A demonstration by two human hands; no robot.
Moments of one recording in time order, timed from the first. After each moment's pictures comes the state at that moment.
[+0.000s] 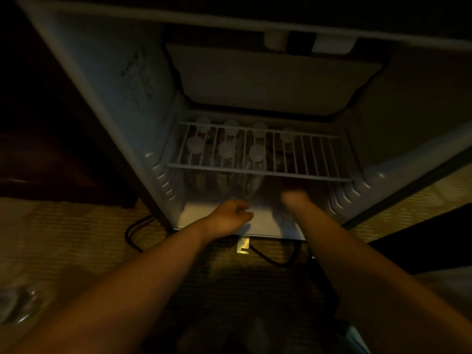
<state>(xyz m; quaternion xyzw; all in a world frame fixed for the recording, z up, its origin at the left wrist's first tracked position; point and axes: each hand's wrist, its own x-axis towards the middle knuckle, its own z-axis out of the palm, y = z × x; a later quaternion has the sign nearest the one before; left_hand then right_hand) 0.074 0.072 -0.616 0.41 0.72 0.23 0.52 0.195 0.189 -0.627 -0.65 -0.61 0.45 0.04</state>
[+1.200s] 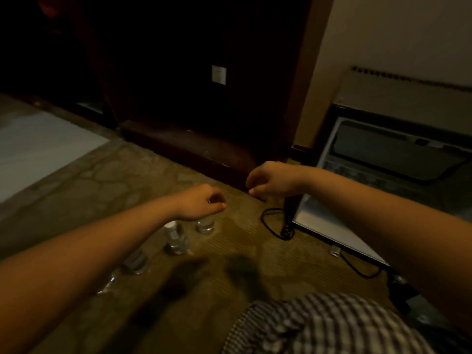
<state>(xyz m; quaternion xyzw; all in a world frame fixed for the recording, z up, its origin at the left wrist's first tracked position) -0.051 -0.321 -0.388 0.49 0.83 0.15 0.24 0.053 -0.152 -0.338 -0.10 -0.95 0.22 -0.18</state>
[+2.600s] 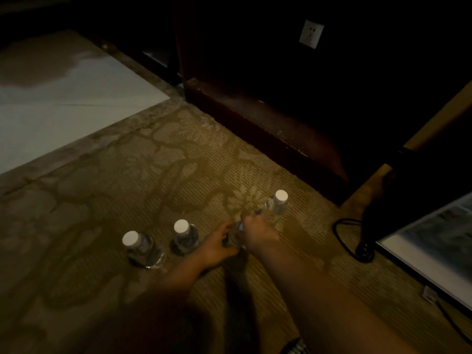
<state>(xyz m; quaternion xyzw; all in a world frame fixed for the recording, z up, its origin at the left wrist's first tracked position) -0.123 -0.439 -0.599 0.12 0.78 0.46 0.40 -0.094 -0.315 -0.545 -0.15 -0.95 0.16 -0.22</state>
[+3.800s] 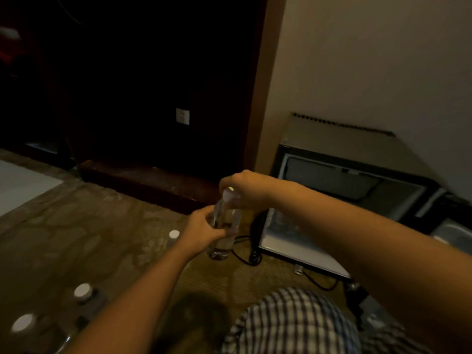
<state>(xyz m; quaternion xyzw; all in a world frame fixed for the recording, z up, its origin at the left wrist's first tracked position) -0.005 -0.296 -0.397 0.38 0.72 0.53 0.25 0.076 -0.186 -0.270 -0.09 -0.99 0.07 -0.09</state>
